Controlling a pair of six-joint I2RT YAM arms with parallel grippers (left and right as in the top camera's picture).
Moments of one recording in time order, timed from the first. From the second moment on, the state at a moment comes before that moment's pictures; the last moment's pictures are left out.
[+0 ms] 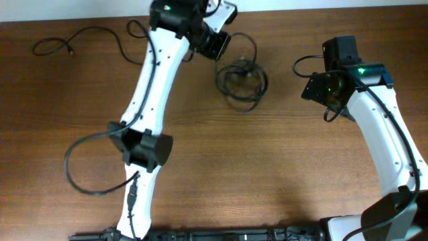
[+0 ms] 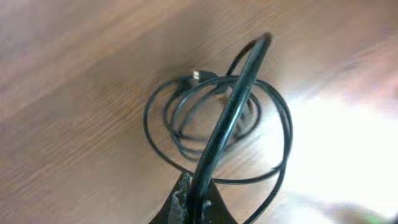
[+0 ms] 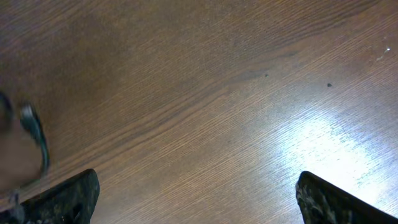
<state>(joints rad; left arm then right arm) -0.39 2.37 2.73 -1.48 0.31 0.15 0.06 1.58 1.39 -1.11 0.24 0.58</state>
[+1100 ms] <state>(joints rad) 0.26 1.83 2.26 -0.59 -0.66 -0.09 0.06 1.58 1.39 -1.11 0.24 0.58</state>
